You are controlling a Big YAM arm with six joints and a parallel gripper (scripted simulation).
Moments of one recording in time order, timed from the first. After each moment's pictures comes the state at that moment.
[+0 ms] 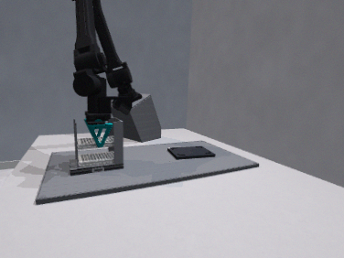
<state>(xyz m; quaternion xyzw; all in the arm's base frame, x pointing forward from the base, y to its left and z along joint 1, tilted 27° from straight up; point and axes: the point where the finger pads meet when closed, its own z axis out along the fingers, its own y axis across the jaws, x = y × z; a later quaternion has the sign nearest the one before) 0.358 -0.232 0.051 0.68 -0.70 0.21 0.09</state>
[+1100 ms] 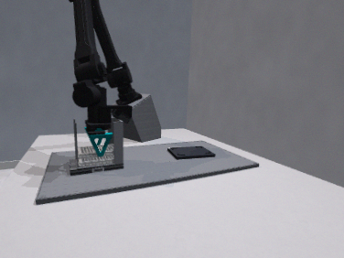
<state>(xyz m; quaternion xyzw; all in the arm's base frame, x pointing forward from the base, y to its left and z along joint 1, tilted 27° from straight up) 0.363 -0.244 0.026 0.68 -0.70 0.21 0.09</state>
